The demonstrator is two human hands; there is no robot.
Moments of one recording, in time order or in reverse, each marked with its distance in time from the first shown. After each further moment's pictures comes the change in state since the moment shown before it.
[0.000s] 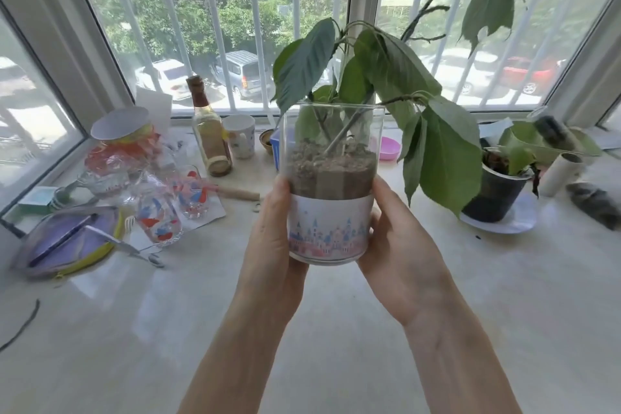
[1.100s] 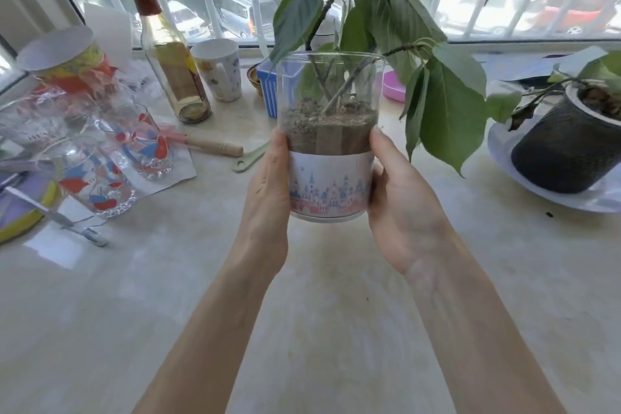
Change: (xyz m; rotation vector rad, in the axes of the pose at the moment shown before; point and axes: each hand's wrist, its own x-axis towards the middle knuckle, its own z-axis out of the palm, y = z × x) left_hand 0.123 -0.083 -0.051 0.360 0.129 0.139; right_hand 0.123 0.062 -0.067 -0.142 0.038 0.040
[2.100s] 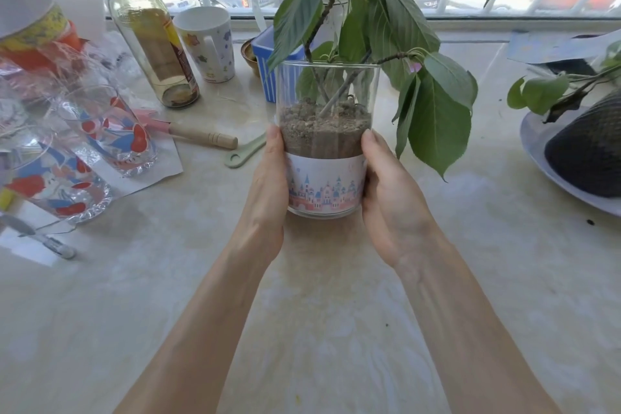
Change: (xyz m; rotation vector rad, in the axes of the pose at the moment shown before) left_hand 0.062 -0.048 -0.021 0.073 -0.032 -0.100; right_hand 0.059 0.046 -0.011 0.042 -0.005 -0.035
